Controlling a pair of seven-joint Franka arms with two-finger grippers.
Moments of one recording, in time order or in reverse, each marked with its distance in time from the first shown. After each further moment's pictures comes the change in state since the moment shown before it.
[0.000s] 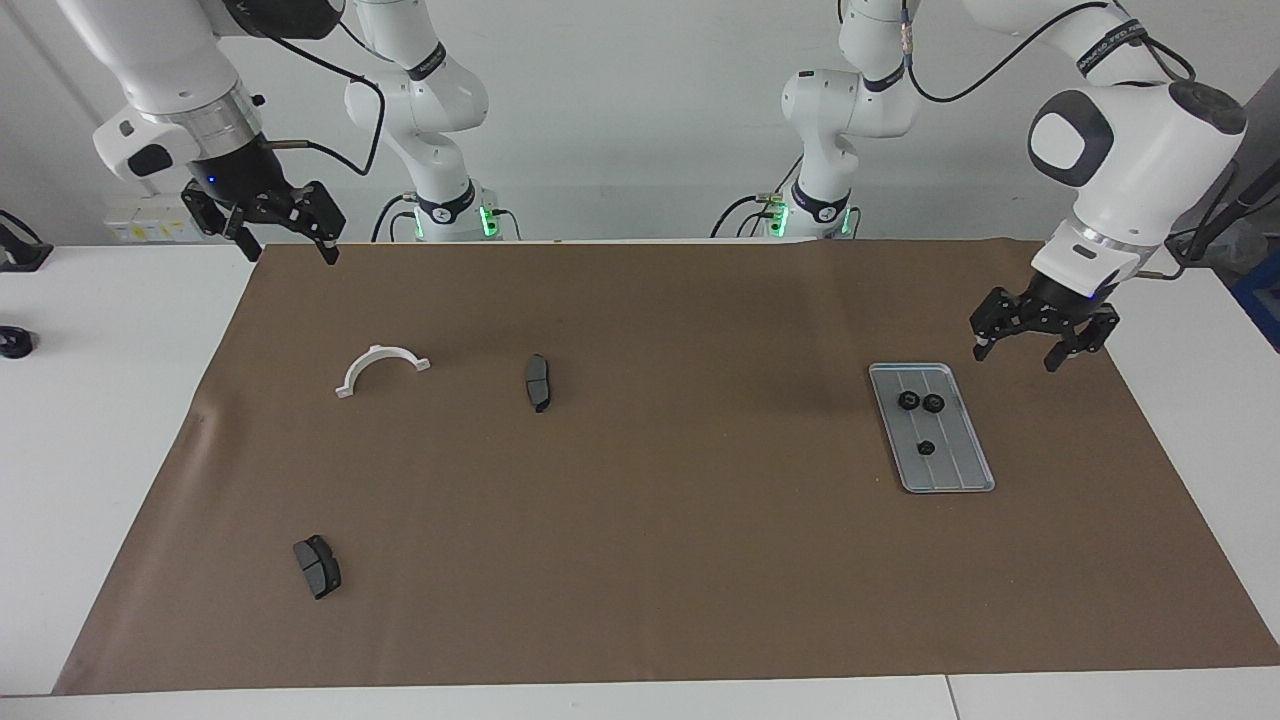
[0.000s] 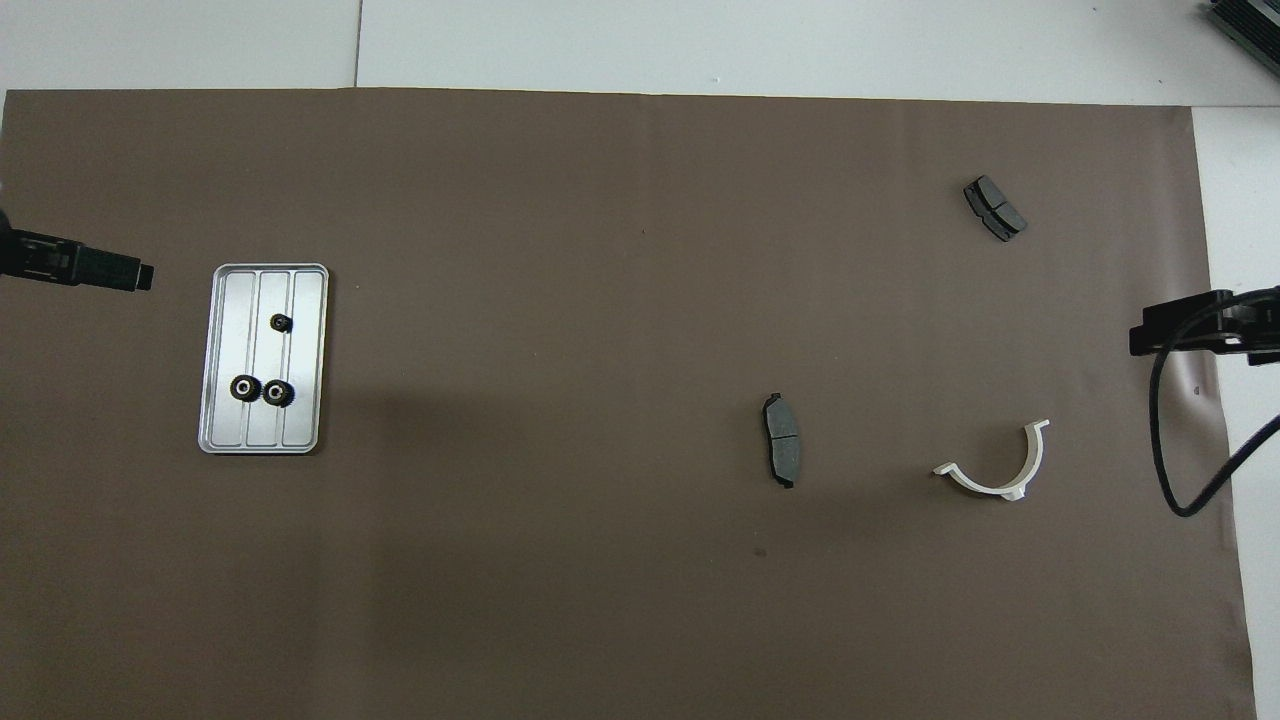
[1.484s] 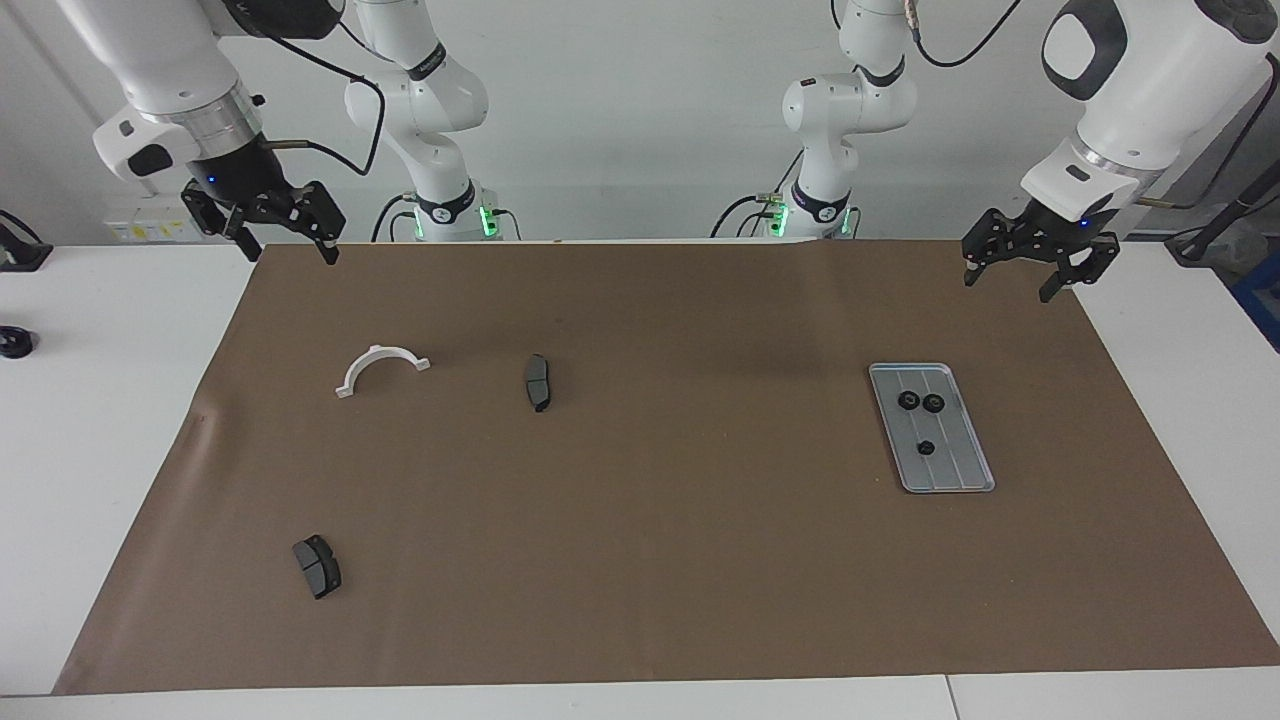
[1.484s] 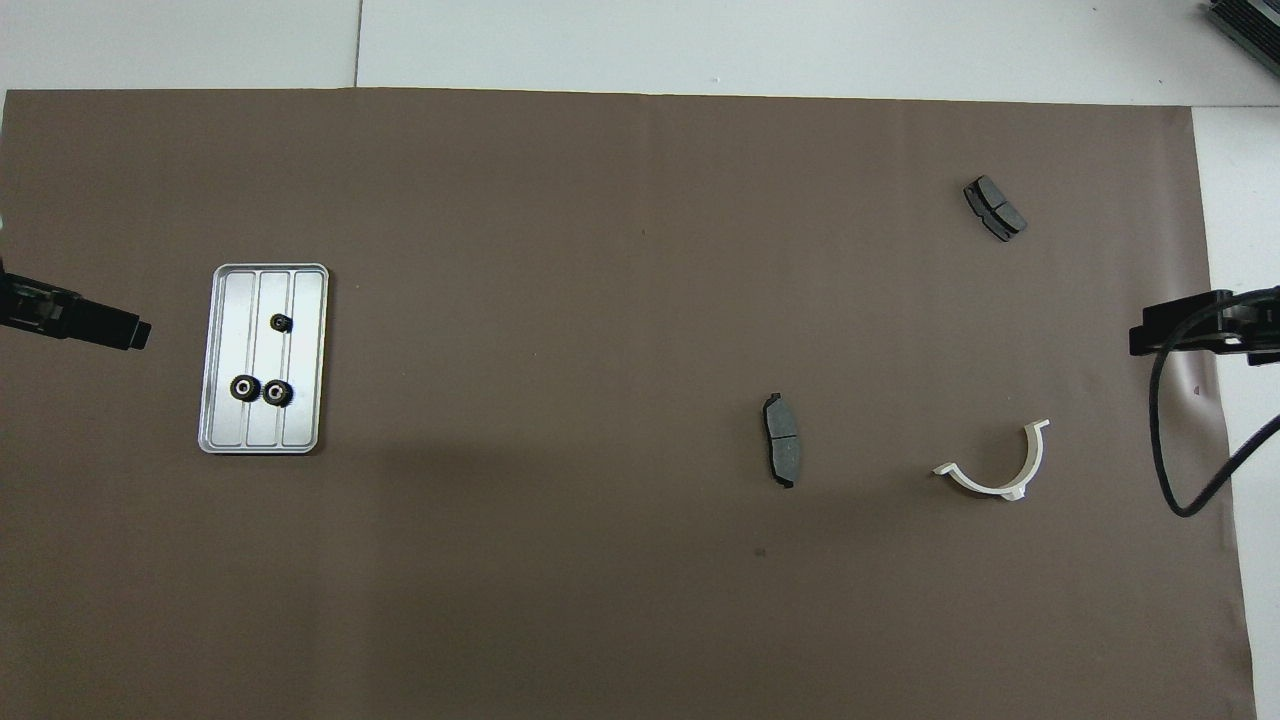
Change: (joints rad) left arm 0.295 -0.070 -0.370 0.038 0.086 -0.222 -0.029; right arm 0.000 0.000 0.000 0.000 0.000 0.000 0.000
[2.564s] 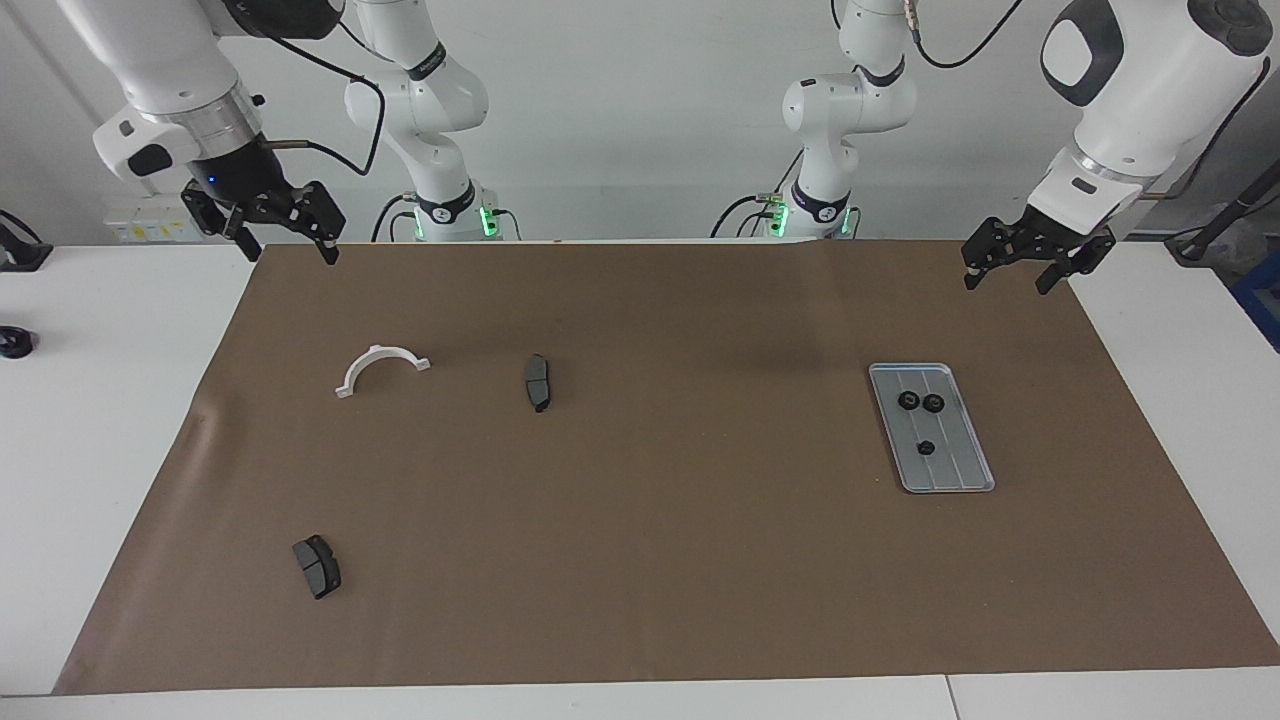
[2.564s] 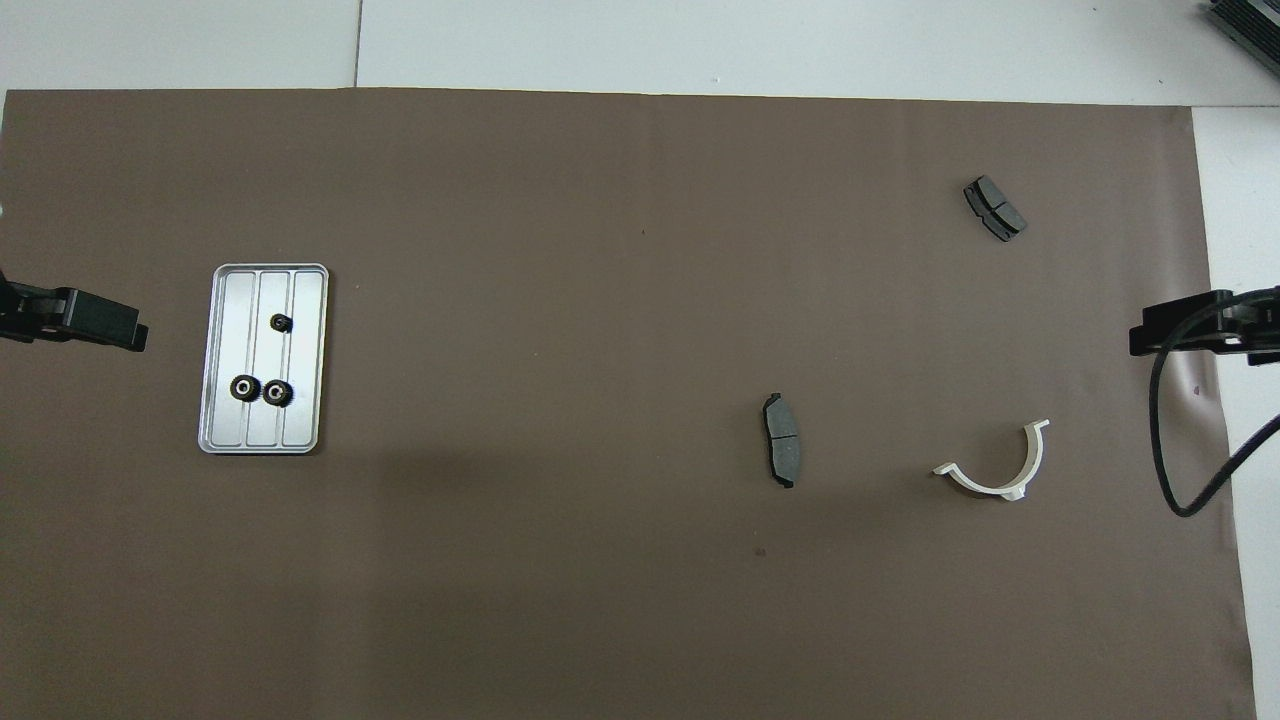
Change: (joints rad) left arm 0.008 0.000 0.000 -0.009 0.016 -0.022 -0.170; right arm 0.000 0.000 0.000 0.000 0.000 0.000 0.000
